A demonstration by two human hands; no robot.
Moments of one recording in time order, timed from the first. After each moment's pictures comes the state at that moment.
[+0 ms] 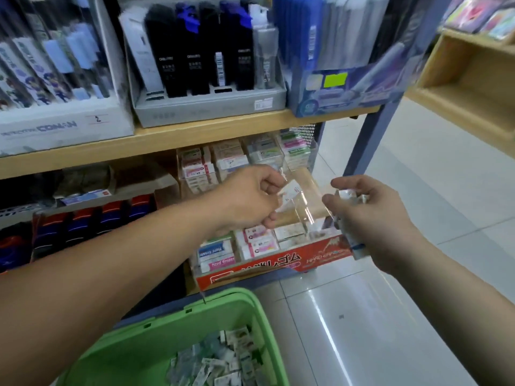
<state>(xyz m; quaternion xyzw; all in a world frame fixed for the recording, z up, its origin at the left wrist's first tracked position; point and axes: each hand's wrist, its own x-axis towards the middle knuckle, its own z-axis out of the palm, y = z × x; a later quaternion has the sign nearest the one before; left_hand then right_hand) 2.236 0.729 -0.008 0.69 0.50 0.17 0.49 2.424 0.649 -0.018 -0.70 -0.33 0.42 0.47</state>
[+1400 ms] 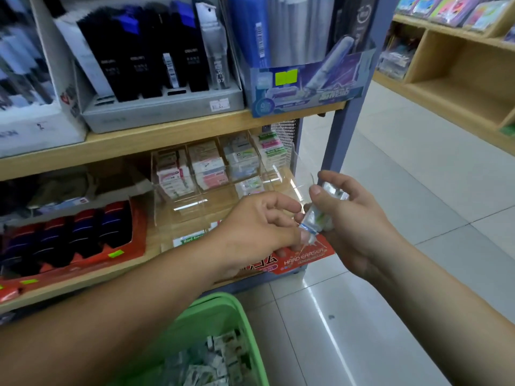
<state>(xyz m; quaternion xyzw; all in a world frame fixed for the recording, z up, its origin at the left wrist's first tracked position) 2.278 0.688 -0.039 0.62 0.43 0.24 0.62 2.437 0.645 -0.031 -0.55 -0.23 0.53 0.60</state>
